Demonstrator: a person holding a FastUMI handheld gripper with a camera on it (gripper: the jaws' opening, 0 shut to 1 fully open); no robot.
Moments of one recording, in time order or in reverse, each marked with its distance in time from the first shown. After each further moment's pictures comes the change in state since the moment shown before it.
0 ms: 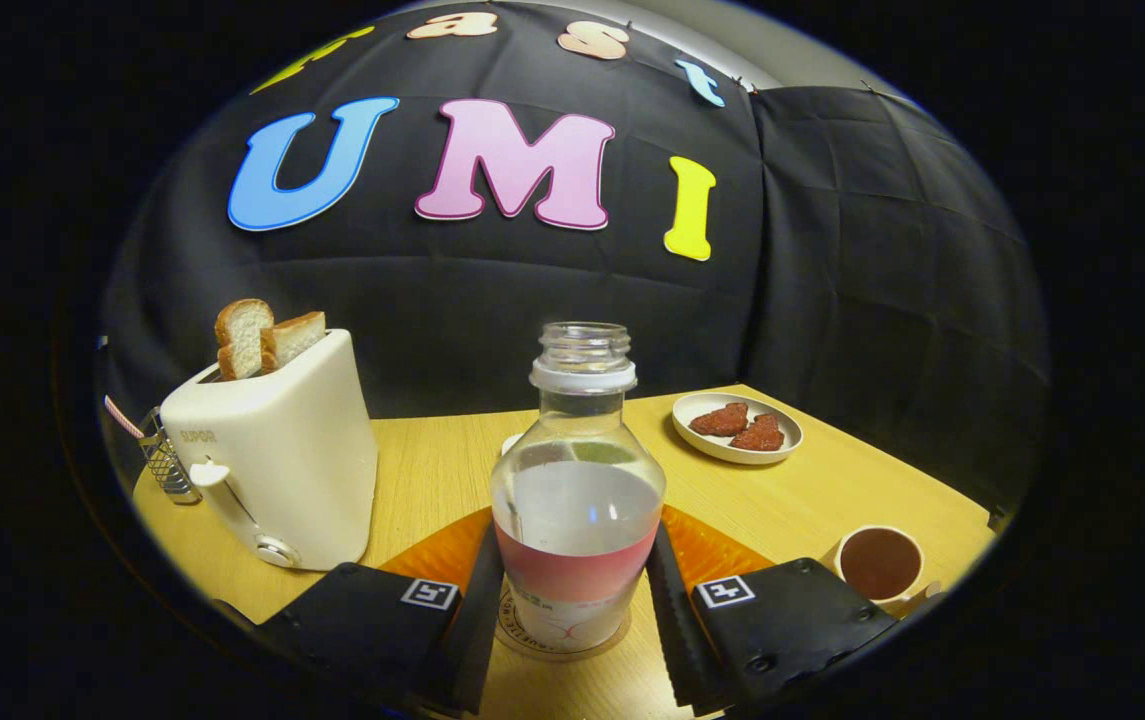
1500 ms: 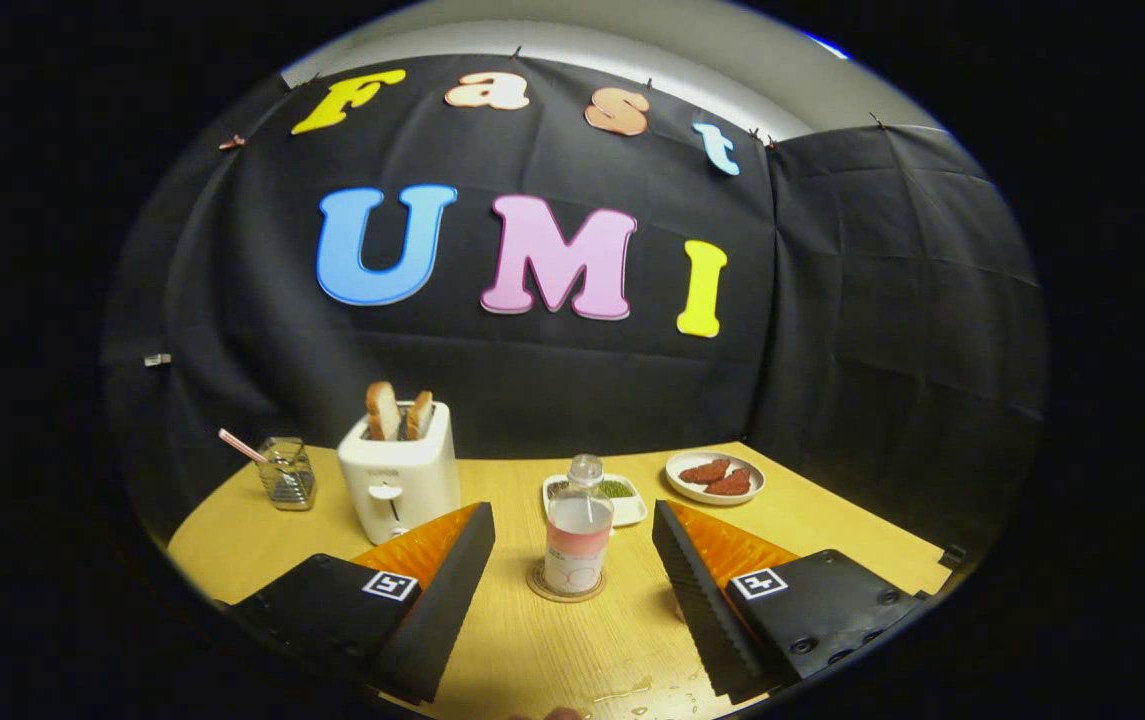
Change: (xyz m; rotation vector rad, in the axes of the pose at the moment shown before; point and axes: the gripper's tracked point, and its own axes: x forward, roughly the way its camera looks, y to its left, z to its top) arm -0.214 -0.006 0.112 -0.050 -0.197 0.148
